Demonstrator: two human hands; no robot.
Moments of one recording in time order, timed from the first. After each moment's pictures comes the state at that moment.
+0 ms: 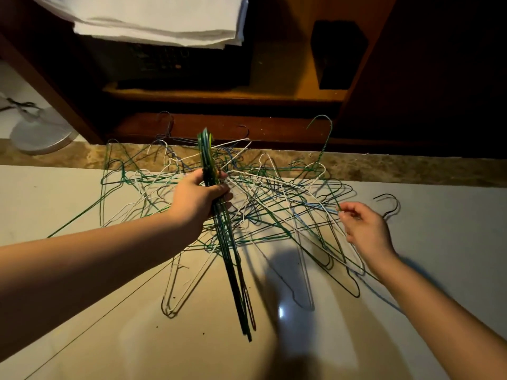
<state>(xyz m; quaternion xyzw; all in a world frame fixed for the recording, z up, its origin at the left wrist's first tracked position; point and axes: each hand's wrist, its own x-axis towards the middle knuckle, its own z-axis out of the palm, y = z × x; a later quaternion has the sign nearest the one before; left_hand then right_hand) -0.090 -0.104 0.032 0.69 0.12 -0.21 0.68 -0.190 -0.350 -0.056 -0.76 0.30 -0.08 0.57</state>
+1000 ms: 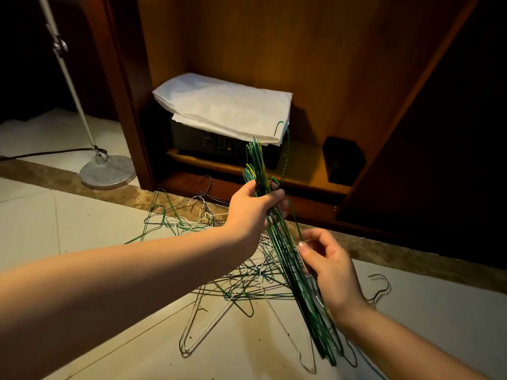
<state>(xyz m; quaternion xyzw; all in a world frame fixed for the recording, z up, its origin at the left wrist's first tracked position) -0.114 -0.087 0.147 0.52 0.01 -0.13 0.84 -0.207 -0.196 0.122 -0.76 0.11 -0.08 0.63</state>
